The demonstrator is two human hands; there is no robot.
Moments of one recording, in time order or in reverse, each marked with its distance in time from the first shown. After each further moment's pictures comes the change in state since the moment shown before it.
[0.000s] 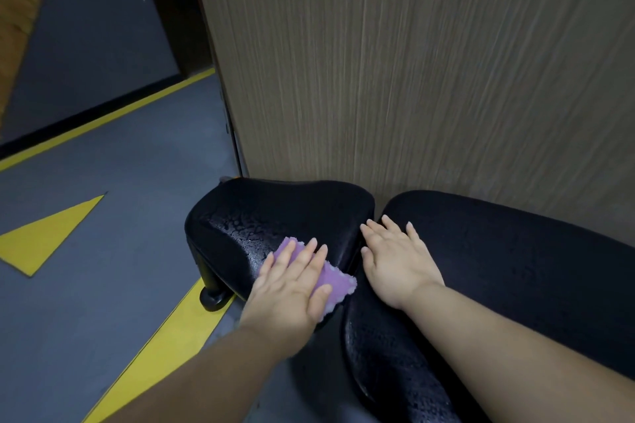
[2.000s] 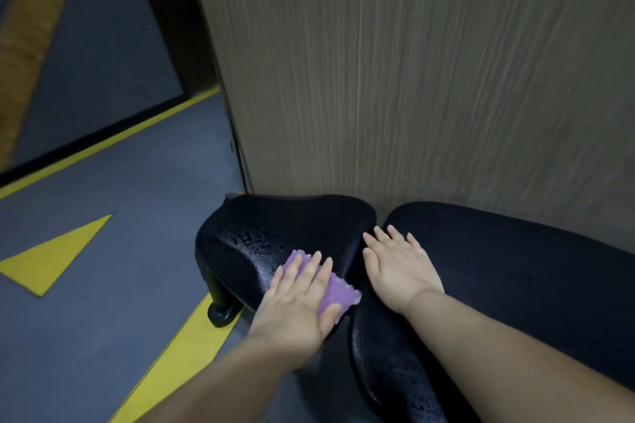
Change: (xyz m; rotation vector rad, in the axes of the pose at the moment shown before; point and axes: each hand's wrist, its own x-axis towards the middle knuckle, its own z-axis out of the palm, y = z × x) left_hand 0.003 0.002 0.000 0.119 -0.043 0.022; right_hand 0.001 -0.003 -0.001 0.058 0.026 0.047
